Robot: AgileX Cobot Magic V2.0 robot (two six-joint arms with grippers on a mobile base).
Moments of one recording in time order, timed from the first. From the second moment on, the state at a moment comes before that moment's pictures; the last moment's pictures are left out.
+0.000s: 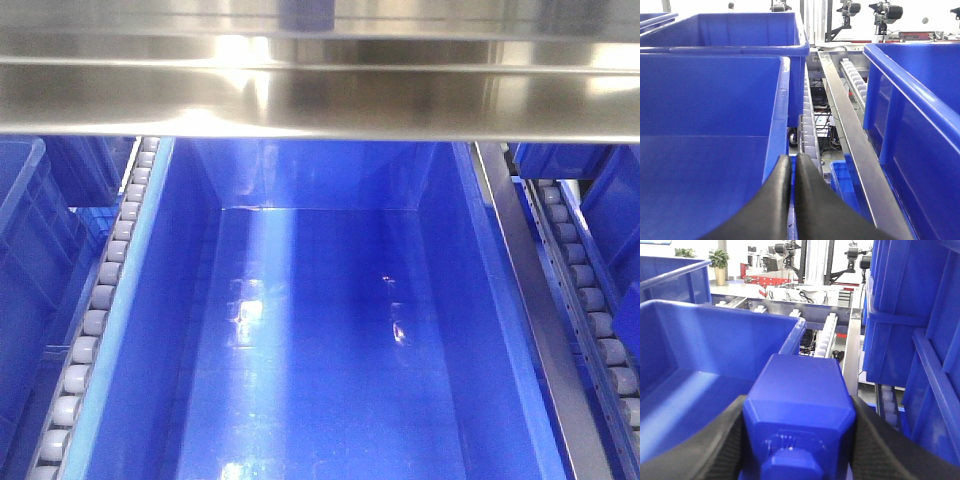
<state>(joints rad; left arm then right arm) 0.01 -0.02 0.03 0.03 0.09 -0.04 0.03 0.11 -0.32 0.44 0.37 -0.49</state>
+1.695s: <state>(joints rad) 0.01 -0.02 0.03 0.03 0.09 -0.04 0.57 1.61 -1.20 0.01 0.76 -0.01</state>
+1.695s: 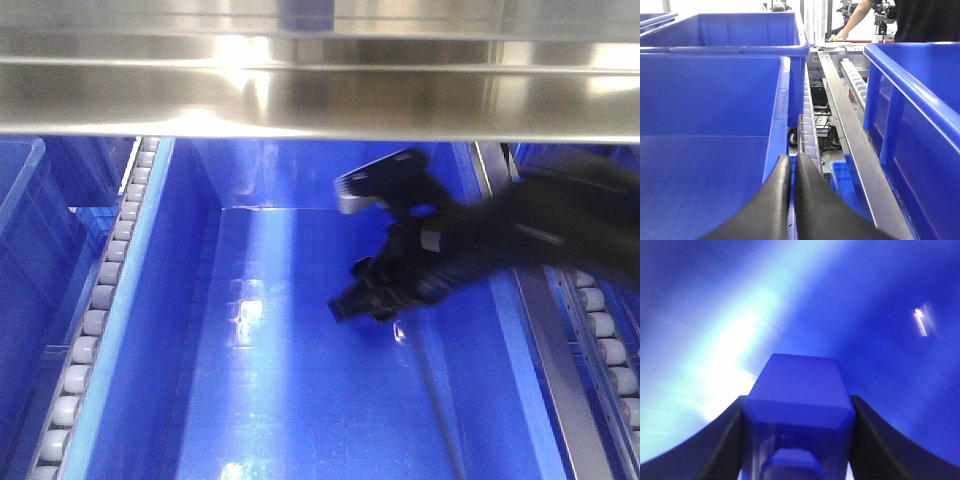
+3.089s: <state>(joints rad) 0.01 -0.02 0.03 0.03 0.09 -0.04 0.57 1.76 -1.44 -0.02 0.77 0.12</state>
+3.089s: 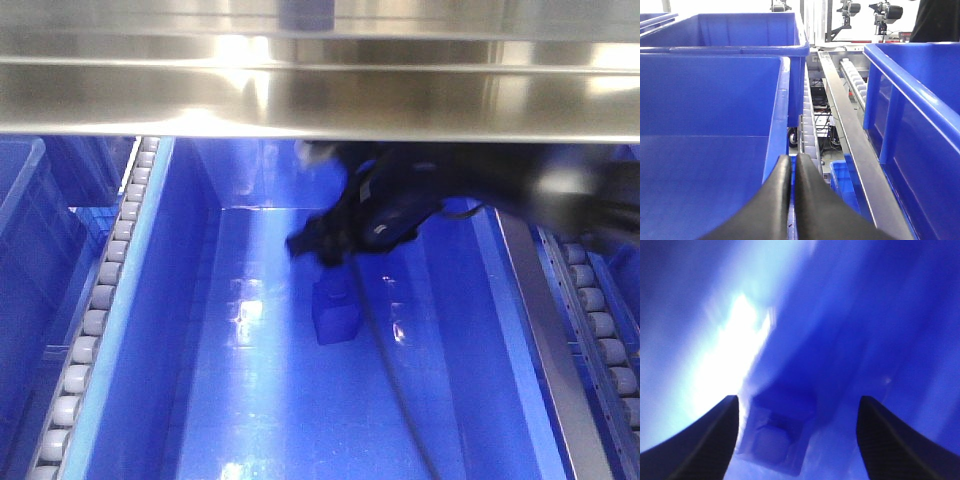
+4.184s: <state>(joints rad) 0.01 -0.02 0.03 0.03 0.09 -0.04 0.43 0.85 -0.67 -0.14 0.45 0.25</state>
